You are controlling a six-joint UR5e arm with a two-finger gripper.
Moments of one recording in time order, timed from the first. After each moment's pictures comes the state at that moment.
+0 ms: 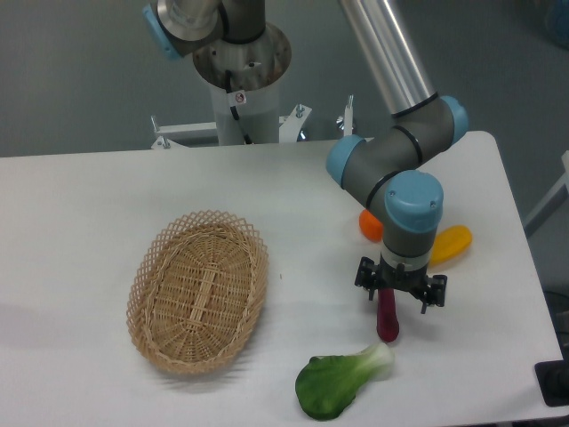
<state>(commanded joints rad) 2.58 -2.15 -1.64 -0.74 1.56 0.95</state>
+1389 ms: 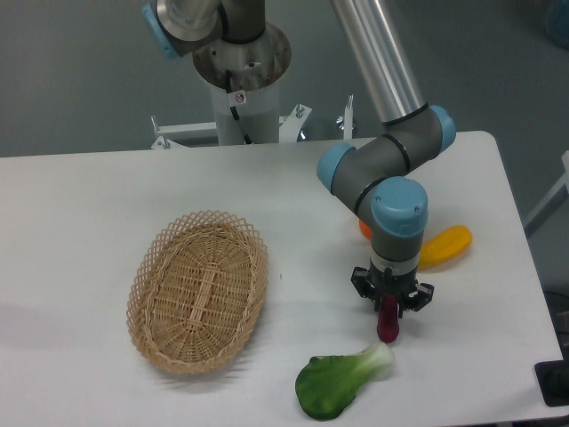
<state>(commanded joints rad) 2.58 -2.17 -1.65 -0.67 1.56 0.97</state>
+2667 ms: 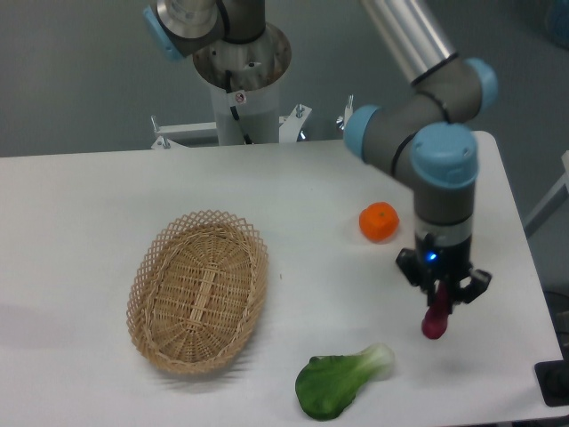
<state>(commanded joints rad) 2.71 -2.00 -1.40 -0.96 1.41 1.29</state>
